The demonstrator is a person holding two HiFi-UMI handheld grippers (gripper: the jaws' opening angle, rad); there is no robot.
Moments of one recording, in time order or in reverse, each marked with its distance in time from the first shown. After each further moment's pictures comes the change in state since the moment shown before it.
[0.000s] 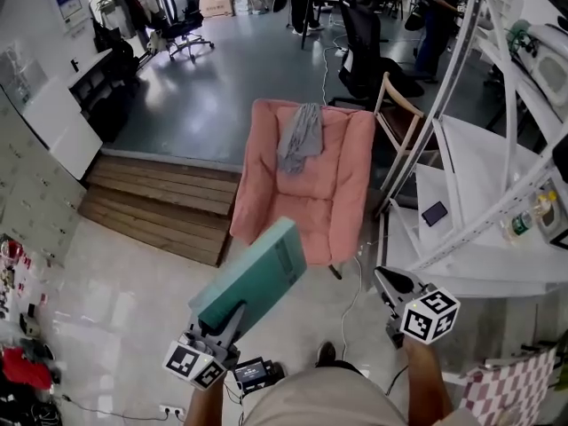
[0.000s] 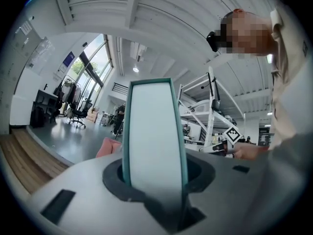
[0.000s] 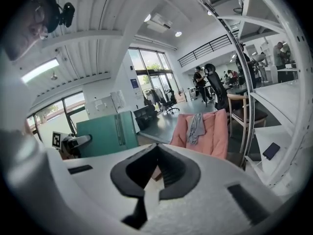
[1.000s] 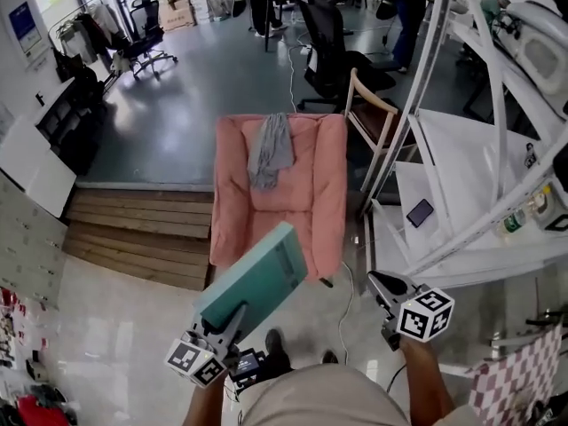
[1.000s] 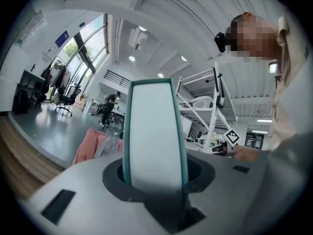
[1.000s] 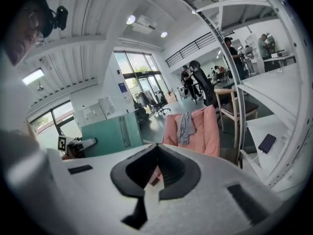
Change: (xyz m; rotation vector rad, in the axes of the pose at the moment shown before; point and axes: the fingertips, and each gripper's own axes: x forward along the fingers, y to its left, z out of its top) left arm 0.125 0.024 -0.019 -0.055 0.095 -0.140; right arm 0.032 -0.081 0.006 0.130 -0.008 -0.077
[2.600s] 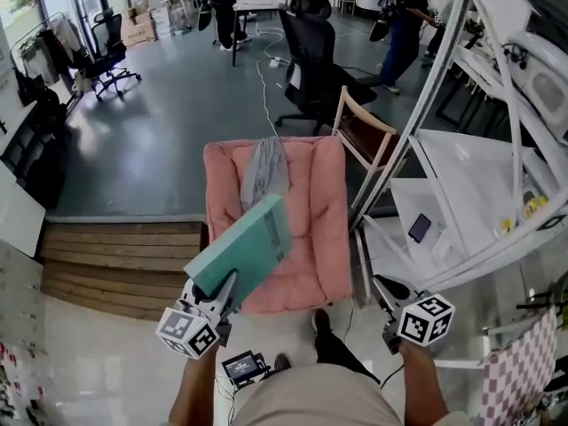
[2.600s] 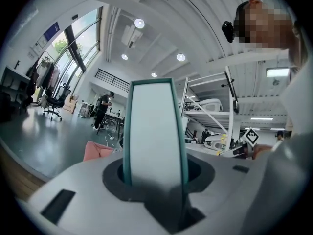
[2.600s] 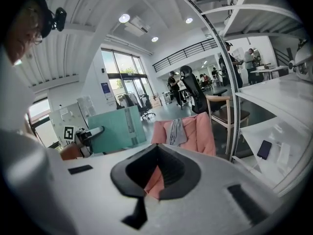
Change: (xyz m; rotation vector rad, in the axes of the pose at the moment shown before) left arm 0.116 0.204 0.082 0.054 -0.016 -0.123; right arm 0.120 0.014 0.056 0.012 -0.063 -0.225
